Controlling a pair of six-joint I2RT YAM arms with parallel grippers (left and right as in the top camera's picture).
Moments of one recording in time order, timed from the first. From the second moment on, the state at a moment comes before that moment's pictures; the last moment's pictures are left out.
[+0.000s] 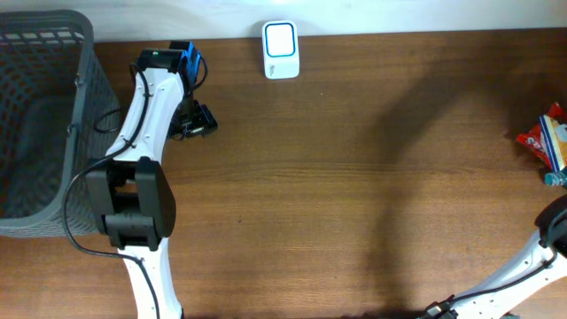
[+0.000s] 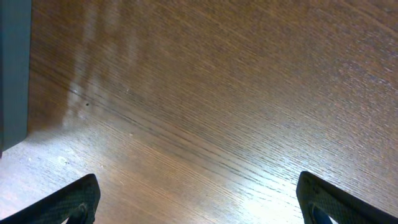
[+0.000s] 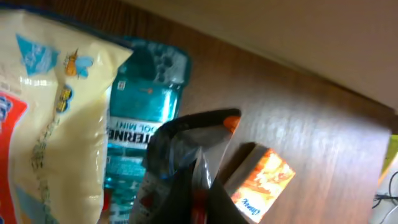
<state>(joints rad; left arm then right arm) -0.10 2.22 2.00 -1.41 -0.19 -0.57 -0.82 2.33 2.27 -1.22 0.40 0.37</state>
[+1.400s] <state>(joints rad) -0.10 2.22 2.00 -1.41 -0.19 -0.57 -0.11 1.14 1.48 -1.59 -0.18 0.23</state>
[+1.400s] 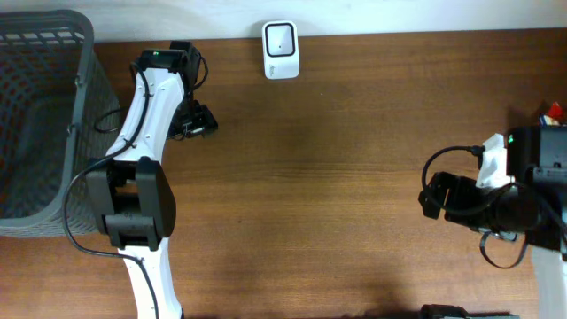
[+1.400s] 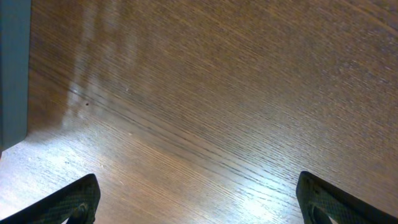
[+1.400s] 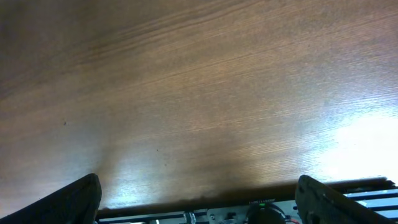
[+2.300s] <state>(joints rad) -0.10 2.22 2.00 -1.42 -0.19 -0.57 0.06 0.12 0.27 -0.32 -0.21 0.14</state>
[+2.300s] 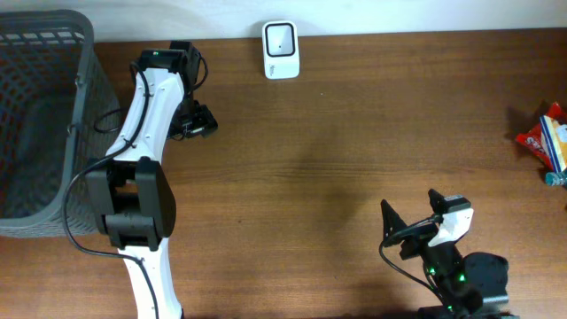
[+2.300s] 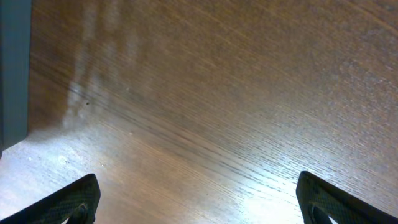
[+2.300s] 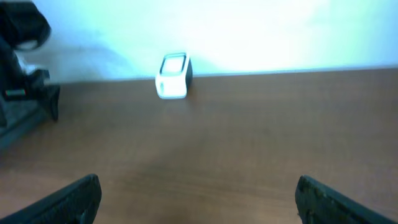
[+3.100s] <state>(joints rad) -0.10 2.22 2.00 -1.41 -0.19 -0.57 -0.05 0.01 0.01 -0.07 -0.10 0.10</state>
